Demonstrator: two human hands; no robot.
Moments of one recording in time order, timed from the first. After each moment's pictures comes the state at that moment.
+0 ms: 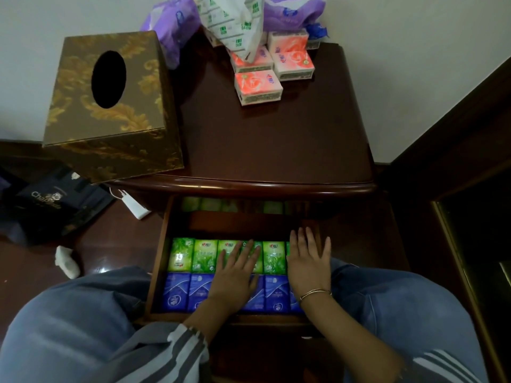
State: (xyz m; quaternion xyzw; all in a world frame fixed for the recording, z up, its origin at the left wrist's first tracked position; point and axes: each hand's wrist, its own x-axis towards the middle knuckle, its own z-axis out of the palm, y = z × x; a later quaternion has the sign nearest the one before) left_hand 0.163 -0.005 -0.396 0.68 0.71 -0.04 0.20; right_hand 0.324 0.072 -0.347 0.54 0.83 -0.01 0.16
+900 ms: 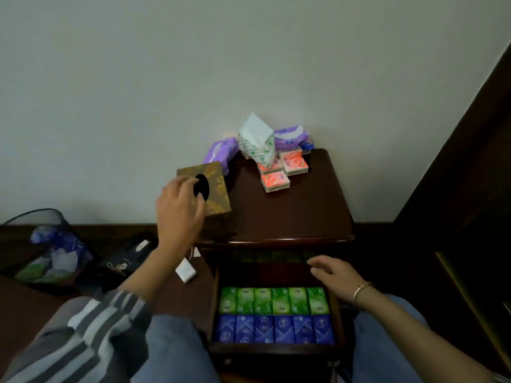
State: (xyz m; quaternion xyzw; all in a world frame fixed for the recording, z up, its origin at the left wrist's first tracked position) left_hand 0.007 0.010 -0.058 0.54 0.75 0.36 -0.15; right_hand 0.335 0.069 -0.141 0.50 0.76 -0.41 -0.08
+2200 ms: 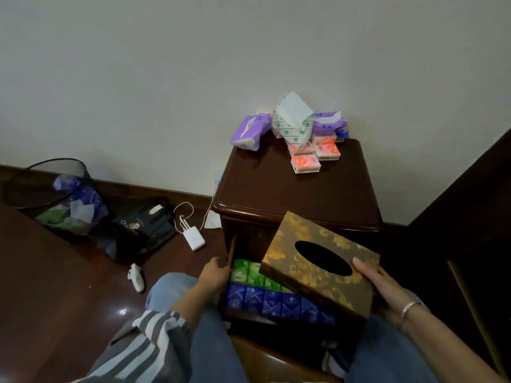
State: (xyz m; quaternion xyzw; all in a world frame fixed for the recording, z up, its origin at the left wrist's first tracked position) left_hand 0.037 -0.075 -0.239 0.26 0.84 0.26 0.39; right_hand 0.380 0.043 -0.168 0.58 0.40 -0.68 -0.19
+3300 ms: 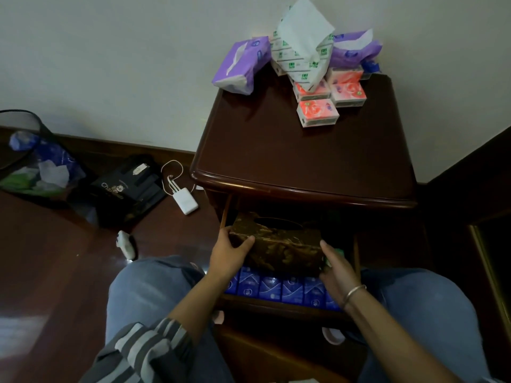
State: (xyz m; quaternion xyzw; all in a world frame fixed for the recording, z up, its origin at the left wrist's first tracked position) left_hand 0.069 -0.037 -0.270 0.21 0.76 0.42 0.44; right_hand 0.292 0.049 -0.280 0.54 0.23 -0.76 -0.27
